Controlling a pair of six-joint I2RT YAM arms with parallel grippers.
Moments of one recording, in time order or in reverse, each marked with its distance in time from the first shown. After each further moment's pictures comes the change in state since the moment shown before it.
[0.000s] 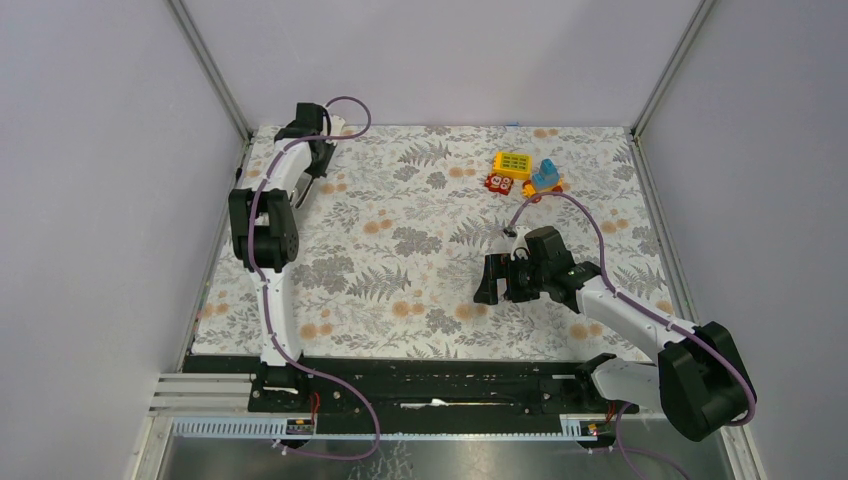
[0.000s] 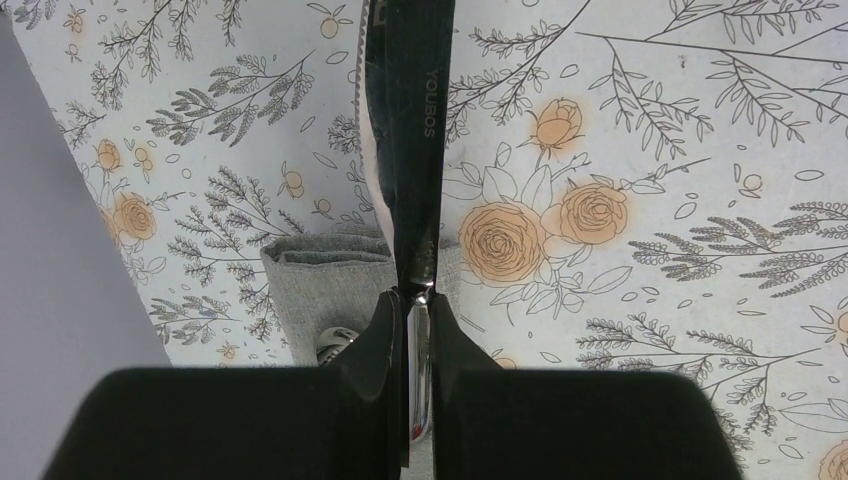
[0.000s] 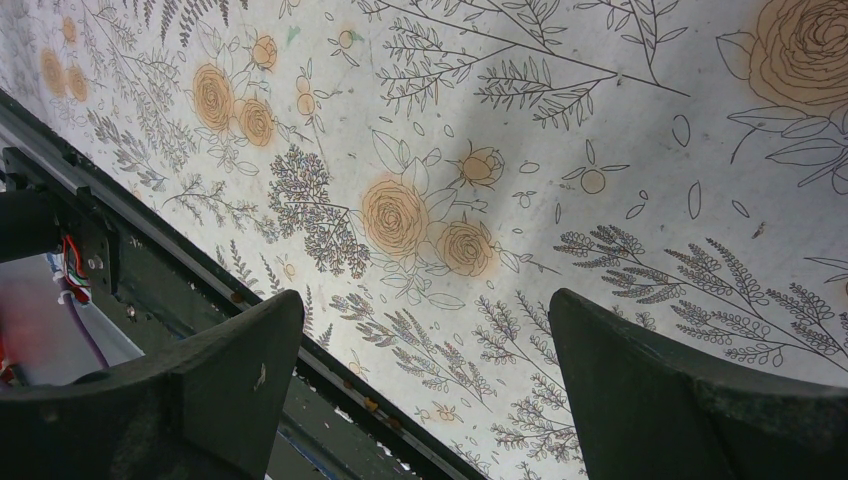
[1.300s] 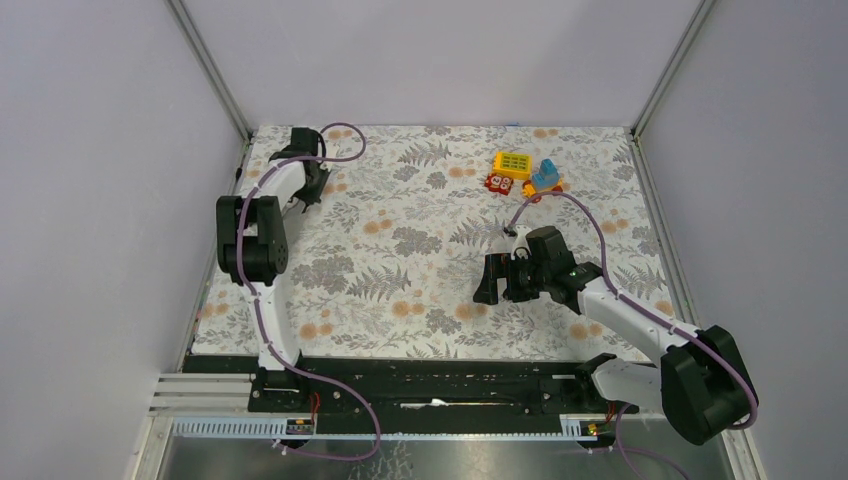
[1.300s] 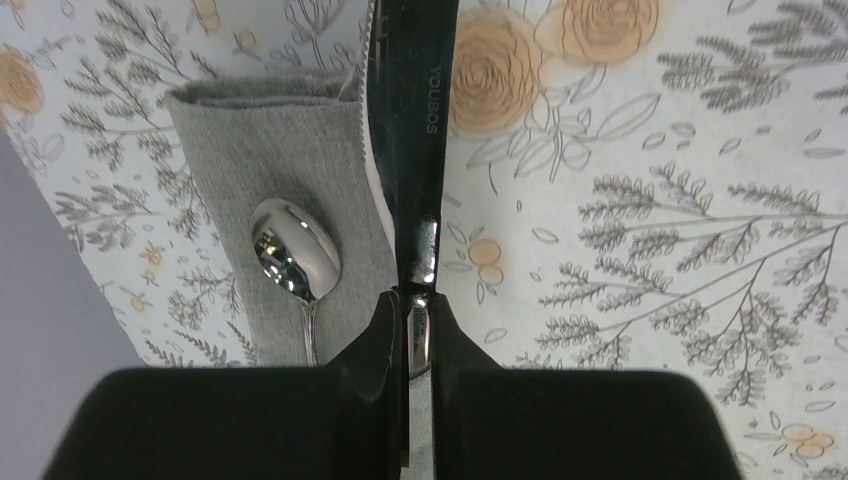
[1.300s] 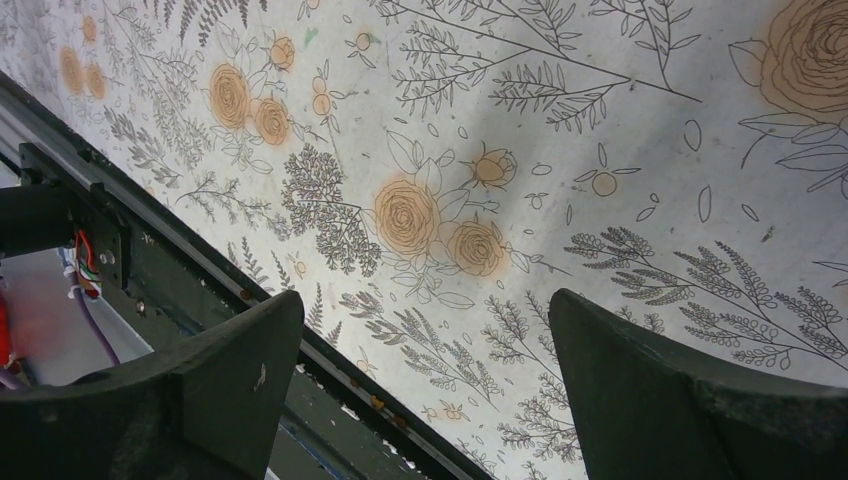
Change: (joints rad) left arm 0.019 -0.165 -0.344 0.098 -0.005 -0.006; right arm 0.000 -0.017 0.000 0.001 -0.011 0.000
